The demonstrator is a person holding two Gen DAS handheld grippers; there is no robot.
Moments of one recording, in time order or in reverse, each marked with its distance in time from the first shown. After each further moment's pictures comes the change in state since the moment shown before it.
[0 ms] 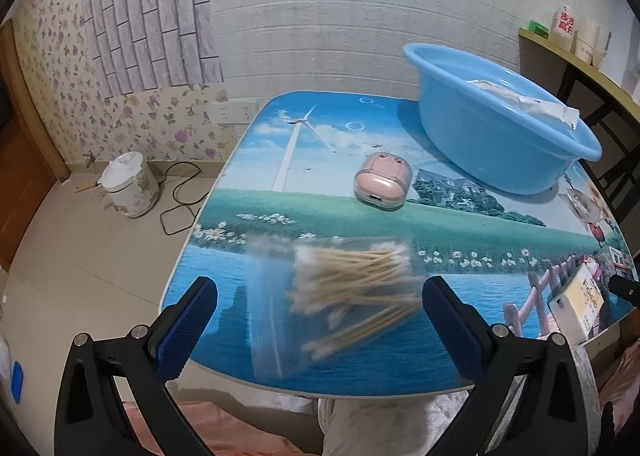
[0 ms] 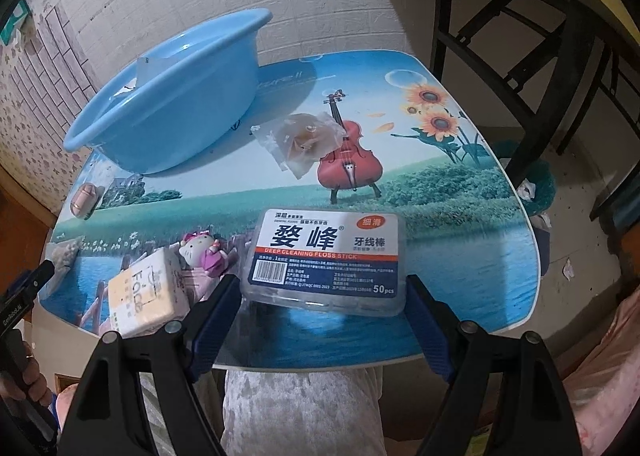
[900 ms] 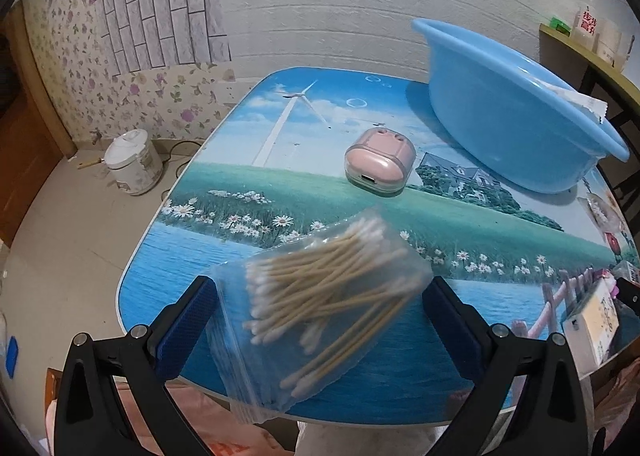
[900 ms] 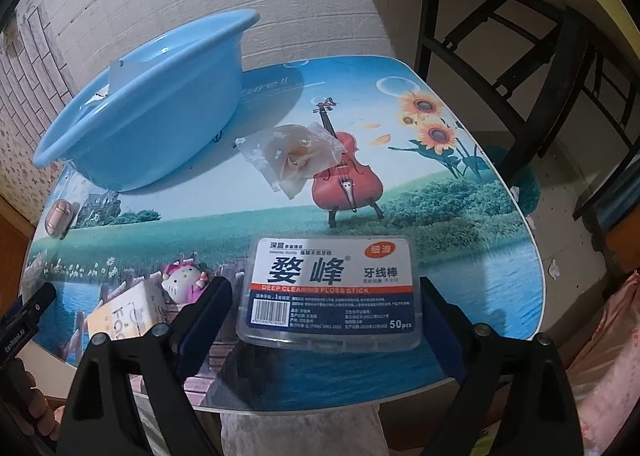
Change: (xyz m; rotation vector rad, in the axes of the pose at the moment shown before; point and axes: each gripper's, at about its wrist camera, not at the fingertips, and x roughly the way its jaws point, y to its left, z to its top) left arm 0.029 -0.016 -0.005 -0.070 0.047 0.052; right arm 0.019 0.009 0.011 0.019 -0.030 -0.089
